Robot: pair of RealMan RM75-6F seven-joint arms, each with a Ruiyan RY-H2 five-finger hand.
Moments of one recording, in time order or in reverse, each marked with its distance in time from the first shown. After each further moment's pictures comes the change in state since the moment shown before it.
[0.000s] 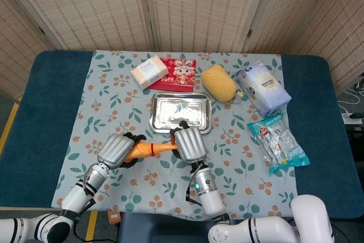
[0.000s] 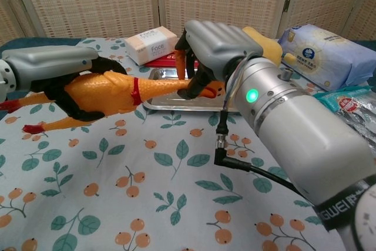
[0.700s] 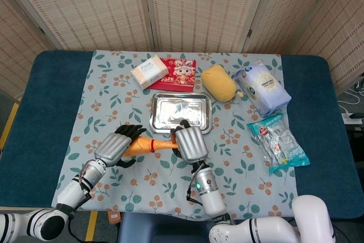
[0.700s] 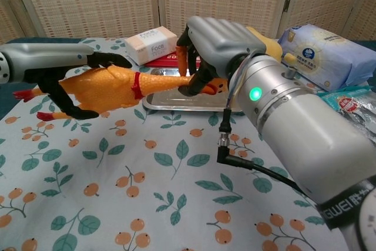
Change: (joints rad) left arm -0.048 0.077 -0.010 -0.034 -0.090 -0.066 -0.110; right arm -0.007 0.005 -0.003 -0.004 -0.020 0.006 0.011
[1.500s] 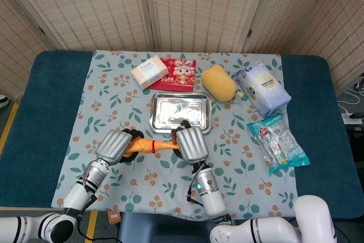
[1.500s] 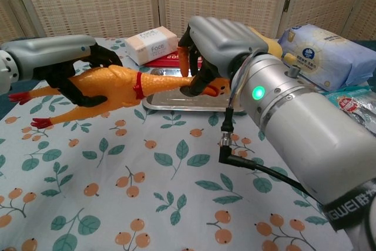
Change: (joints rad) left arm 0.036 -0.106 -0.011 0.036 0.042 0.141 0.059; right arm -0.005 0.009 0.001 -0.021 0.010 0.001 -0.014
